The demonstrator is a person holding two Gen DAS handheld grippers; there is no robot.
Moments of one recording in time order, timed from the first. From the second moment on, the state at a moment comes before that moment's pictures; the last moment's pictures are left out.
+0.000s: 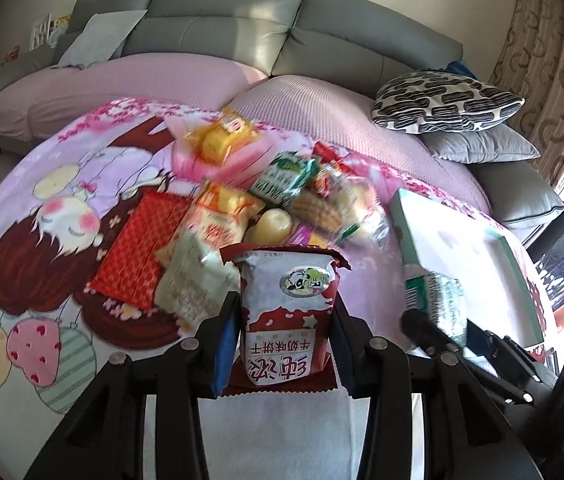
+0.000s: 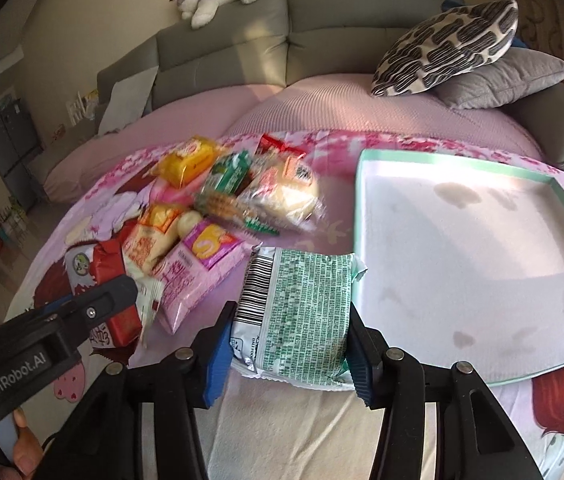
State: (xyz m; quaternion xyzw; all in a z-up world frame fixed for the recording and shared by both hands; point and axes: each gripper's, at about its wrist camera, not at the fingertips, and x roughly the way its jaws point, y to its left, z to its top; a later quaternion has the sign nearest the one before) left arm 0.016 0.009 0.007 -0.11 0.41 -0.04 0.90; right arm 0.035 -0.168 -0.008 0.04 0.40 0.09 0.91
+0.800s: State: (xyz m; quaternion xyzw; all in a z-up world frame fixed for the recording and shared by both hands) left arm 0.067 -0.161 0.024 -0.02 0.37 -0.24 0.90; right arm 0.021 -0.347 0.002 0.11 0.32 -0.19 0.92
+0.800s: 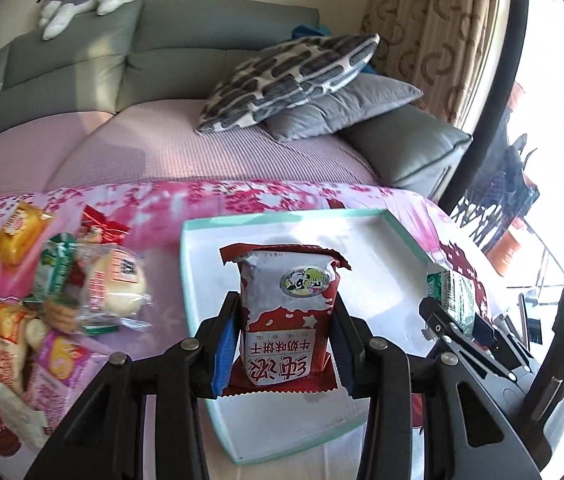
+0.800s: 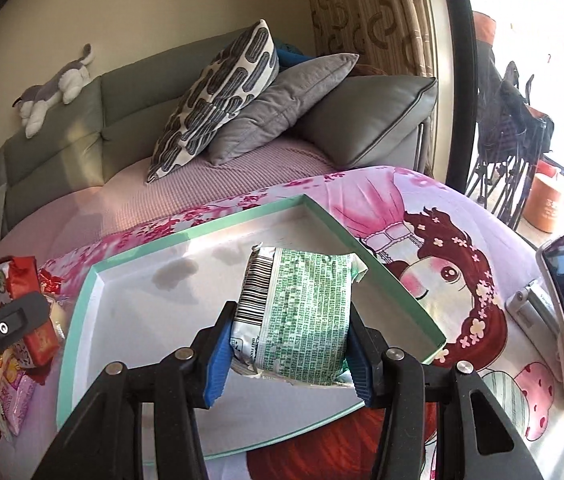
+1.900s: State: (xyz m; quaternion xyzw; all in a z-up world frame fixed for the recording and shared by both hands) left arm 0.079 -0.177 -0.043 0.02 0.47 -0.21 0.86; right arm 0.042 -0.331 -0.039 0.04 0.43 -0.19 0.88
